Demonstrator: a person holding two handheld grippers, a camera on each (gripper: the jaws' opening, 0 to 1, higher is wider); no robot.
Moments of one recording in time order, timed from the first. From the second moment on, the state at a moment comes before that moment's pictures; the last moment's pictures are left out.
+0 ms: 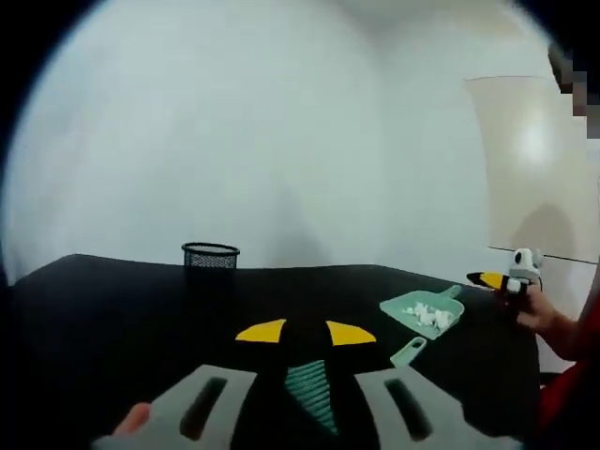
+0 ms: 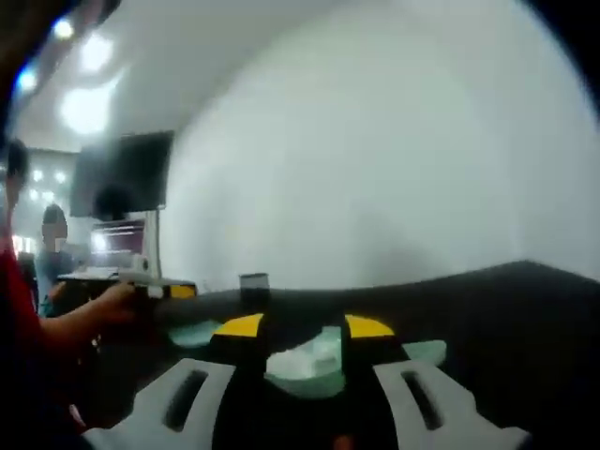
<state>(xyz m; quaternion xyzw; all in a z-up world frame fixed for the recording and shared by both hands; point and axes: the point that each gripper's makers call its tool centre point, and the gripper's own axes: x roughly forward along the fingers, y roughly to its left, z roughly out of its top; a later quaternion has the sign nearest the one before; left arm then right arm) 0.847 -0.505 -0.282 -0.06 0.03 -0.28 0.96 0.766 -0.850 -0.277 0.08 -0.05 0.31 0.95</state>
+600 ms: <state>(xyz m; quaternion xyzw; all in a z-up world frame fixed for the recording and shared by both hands) 0.909 -0.488 -0.283 0.01 0.08 -0.19 0.98 0.759 -0.856 -0.274 0.11 -0.06 0.32 0.94</state>
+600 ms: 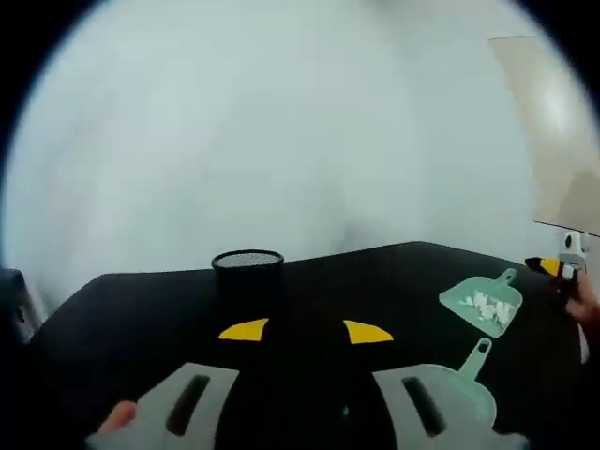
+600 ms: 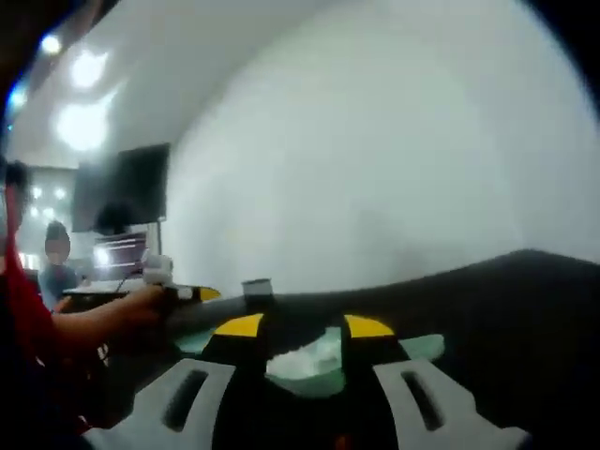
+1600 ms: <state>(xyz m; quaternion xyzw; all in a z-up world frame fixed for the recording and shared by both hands) 0.994 -0.465 -0.314 0.00 0.07 -0.15 0.99 0.761 -0.855 -0.275 0.13 -0.05 0.32 0.94</state>
